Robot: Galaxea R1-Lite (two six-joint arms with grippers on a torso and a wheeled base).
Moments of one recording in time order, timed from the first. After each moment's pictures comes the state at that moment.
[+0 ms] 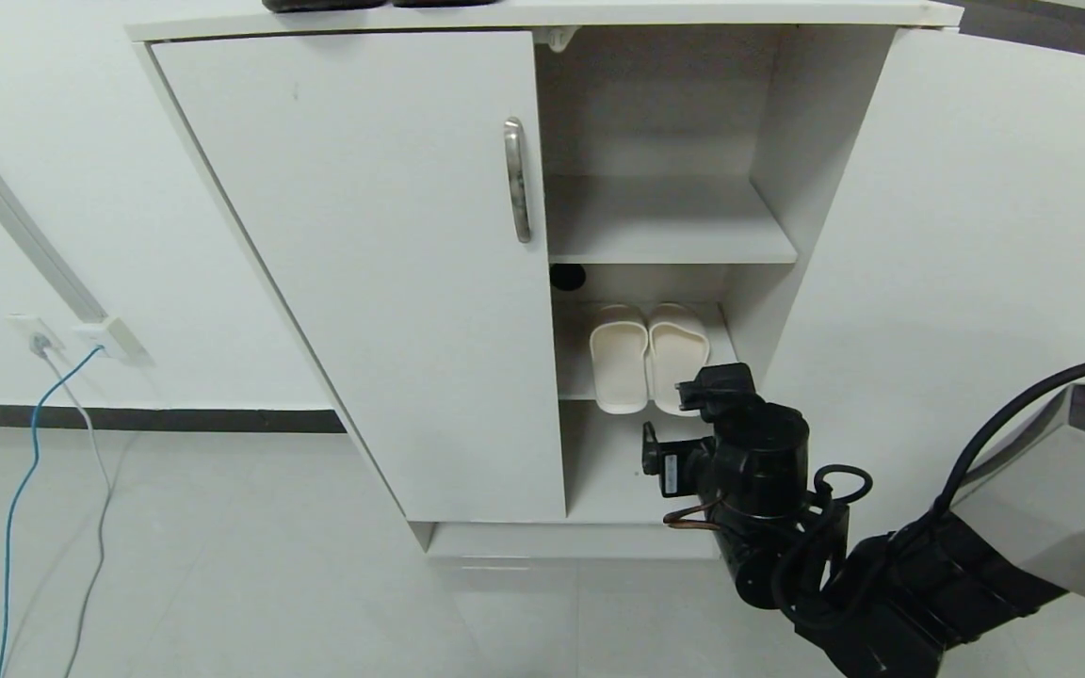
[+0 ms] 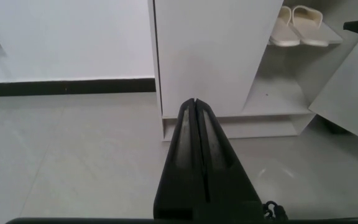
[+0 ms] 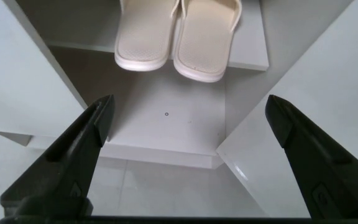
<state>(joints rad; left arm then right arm) 0.00 0.00 0.00 0.00 -0.03 0.00 0.79 2.07 -0.85 -1.09 -0.73 0.06</state>
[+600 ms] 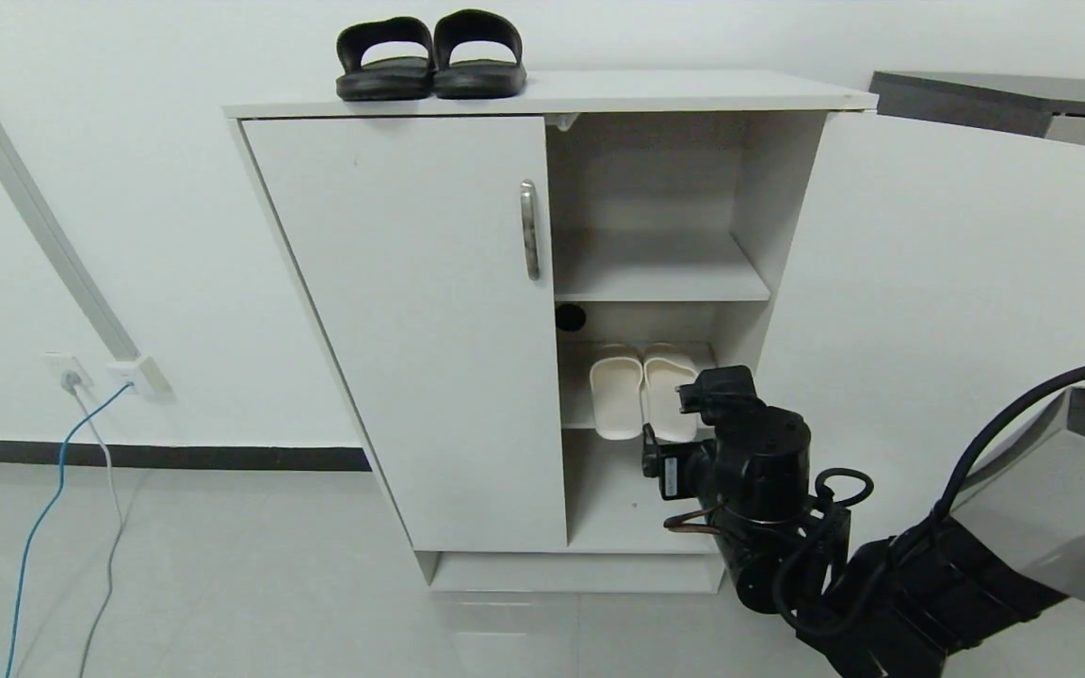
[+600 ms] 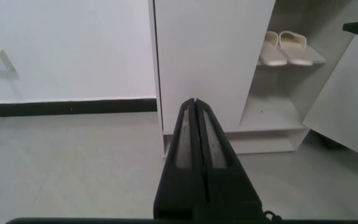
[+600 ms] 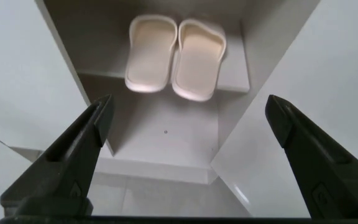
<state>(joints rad) 0.00 0.00 0.00 0.00 -0.03 0.00 0.79 2.08 -0.84 -1.11 -0.73 0.05</state>
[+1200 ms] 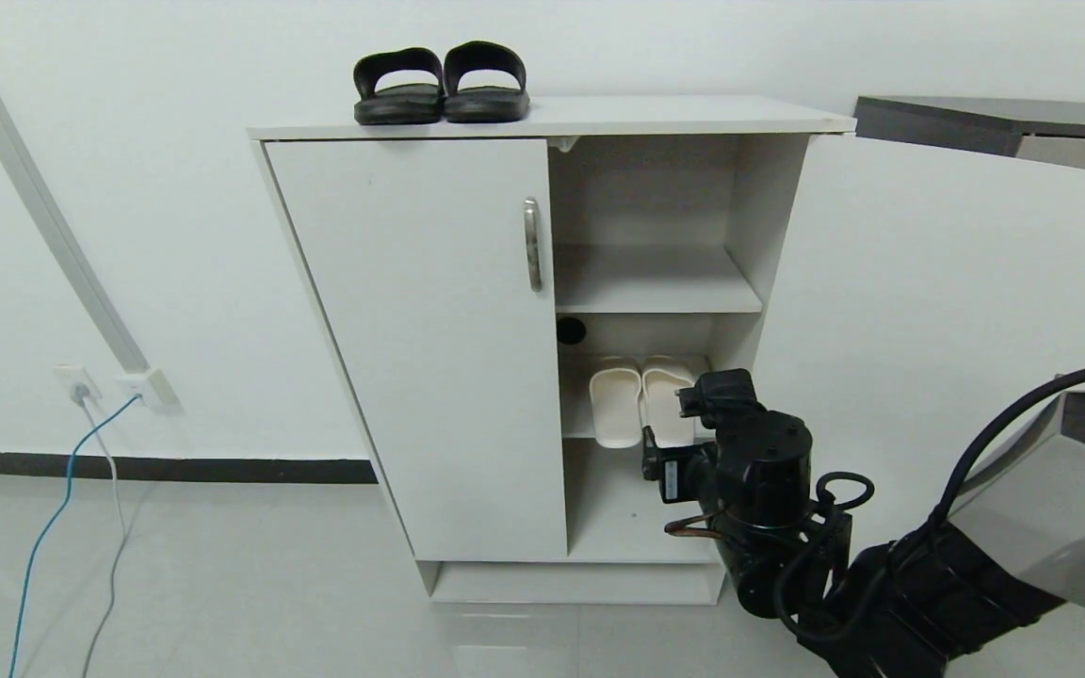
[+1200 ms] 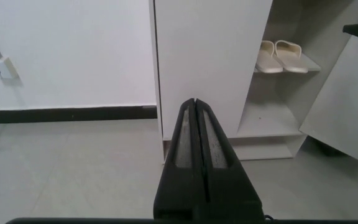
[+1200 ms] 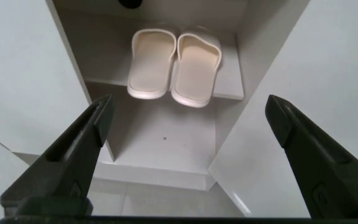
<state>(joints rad) 0.00 0.00 0.00 0.00 -0.03 0.00 0.79 2.08 -0.82 -1.12 -0.73 0.05</state>
